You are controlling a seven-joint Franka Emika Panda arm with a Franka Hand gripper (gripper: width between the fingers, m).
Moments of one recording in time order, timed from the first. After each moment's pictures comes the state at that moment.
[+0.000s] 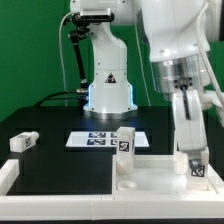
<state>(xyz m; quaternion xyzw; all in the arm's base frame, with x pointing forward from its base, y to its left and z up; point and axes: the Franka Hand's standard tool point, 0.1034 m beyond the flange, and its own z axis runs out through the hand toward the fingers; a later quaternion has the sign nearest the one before) 0.614 0.104 0.079 -0.63 0.77 0.06 0.08</state>
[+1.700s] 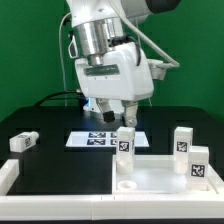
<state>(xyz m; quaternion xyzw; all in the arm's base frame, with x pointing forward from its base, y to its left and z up) 0.571 -0.010 0.118 -0.87 0.49 0.01 0.10</state>
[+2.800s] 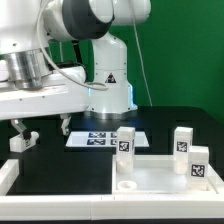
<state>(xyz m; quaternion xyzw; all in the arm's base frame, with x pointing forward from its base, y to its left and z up) 0.496 -0.148 0.073 -0.99 0.10 0.01 0.07</state>
